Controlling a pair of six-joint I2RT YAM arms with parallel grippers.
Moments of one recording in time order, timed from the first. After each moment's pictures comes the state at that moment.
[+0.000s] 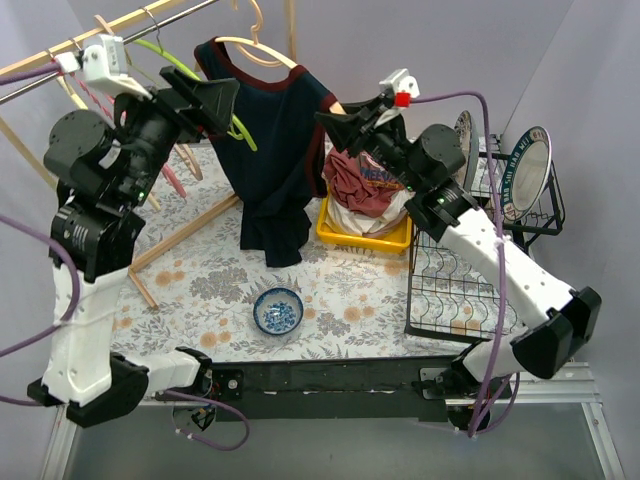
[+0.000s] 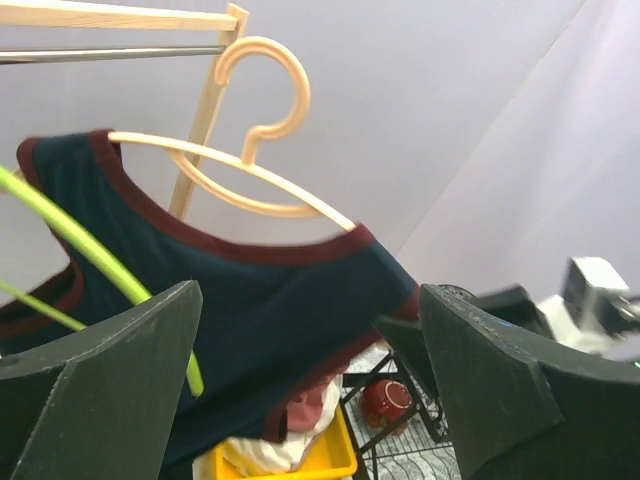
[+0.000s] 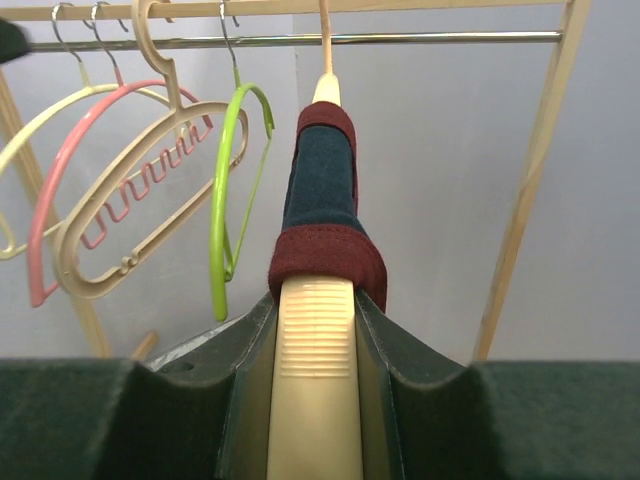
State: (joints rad) left arm -0.42 1.18 1.97 -0.56 -0.08 -0.43; right arm 0.70 1.45 1.50 0.34 -0.20 0.11
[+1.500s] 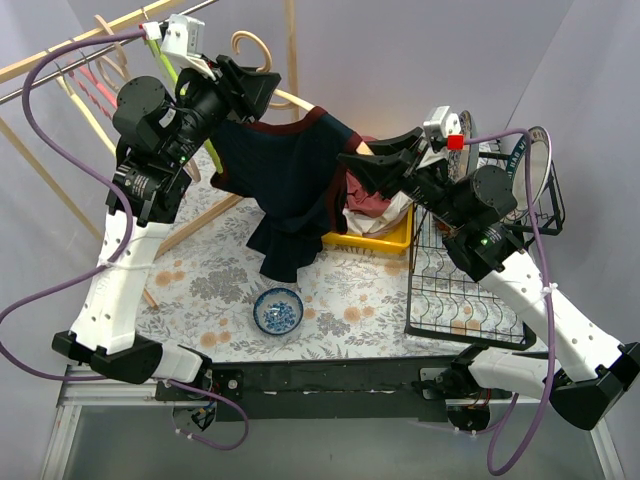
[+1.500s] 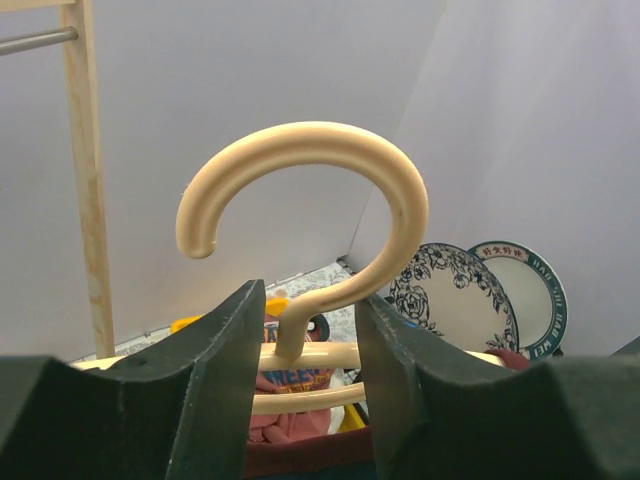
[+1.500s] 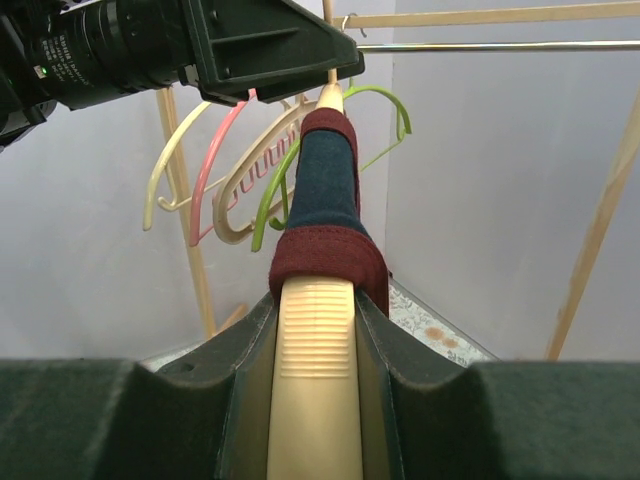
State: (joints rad) left arm -0.42 1.39 1.97 -0.32 0.20 -0.32; right arm 0.69 1.10 1.23 0.32 -0.37 0.21
